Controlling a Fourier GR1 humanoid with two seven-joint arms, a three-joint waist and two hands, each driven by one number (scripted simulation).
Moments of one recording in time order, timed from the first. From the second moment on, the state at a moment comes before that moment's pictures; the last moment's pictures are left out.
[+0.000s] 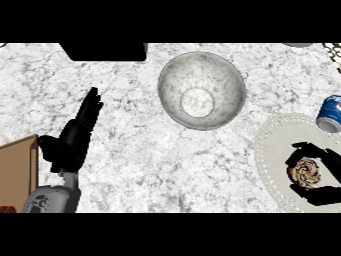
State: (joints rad) left arm -0.14 0.07 -0.06 -1.55 -0.04 0.08 0.08; right arm -0.05 -0.46 -0.09 -1.19 0.48 0.39 -0.50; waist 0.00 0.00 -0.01
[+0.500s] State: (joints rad) left arm -0.16 0.06 -0.07 -1.54 -0.05 0.08 0.10; right arm -0.05 -0.40 0.15 -1.33 0.53 0.52 -0.63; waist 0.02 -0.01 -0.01
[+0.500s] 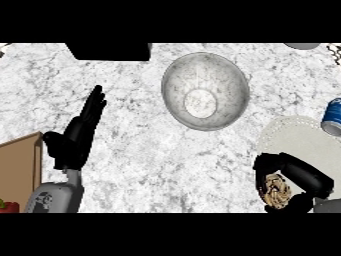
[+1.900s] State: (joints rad) left arm -0.13 0.05 -0.06 -1.57 -0.05 0.07 0.09; right arm -0.34 -0.52 0.11 -2.32 -0.40 0.47 0.20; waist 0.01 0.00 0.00
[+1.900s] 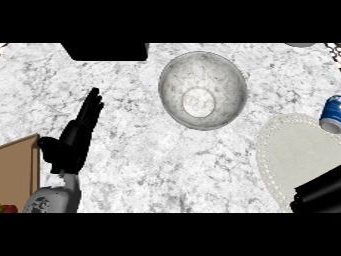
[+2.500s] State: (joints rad) left arm -0.14 0.06 -0.06 -1.55 -0.06 0.06 0.09; right arm -0.74 -0.46 0.19 -1.98 -0.15 0.41 0.30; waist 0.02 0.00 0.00
